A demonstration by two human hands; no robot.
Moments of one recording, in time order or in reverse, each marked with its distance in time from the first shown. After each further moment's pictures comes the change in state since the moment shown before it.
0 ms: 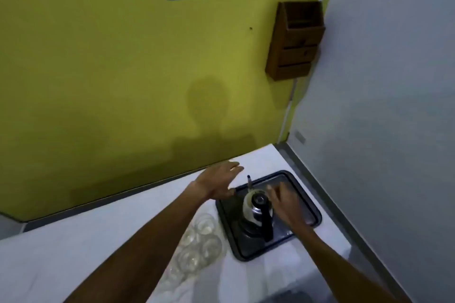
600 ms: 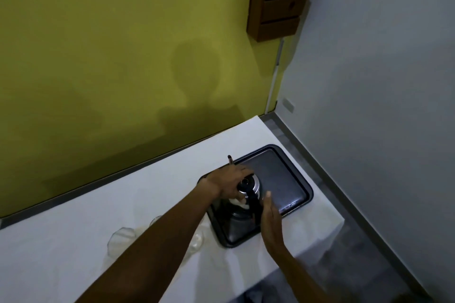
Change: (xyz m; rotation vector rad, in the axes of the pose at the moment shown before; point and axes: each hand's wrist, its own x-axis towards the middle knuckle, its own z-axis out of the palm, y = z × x) left_hand 0.086 0.041 0.099 -0.189 -0.289 0.107; right_hand -0.050 0.066 0.075 0.713 0.125 0.428
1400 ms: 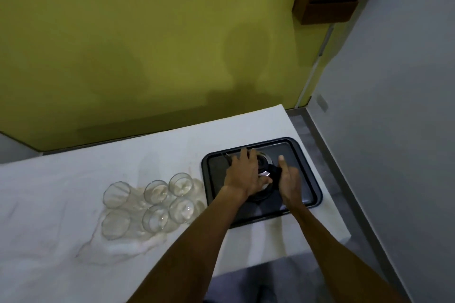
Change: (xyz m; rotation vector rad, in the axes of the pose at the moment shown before) left_hand 0.021 0.066 0.050 -0.233 0.359 -0.600; right_hand 0.117 -0.013 -0.033 -0.359 -0.081 -0.097
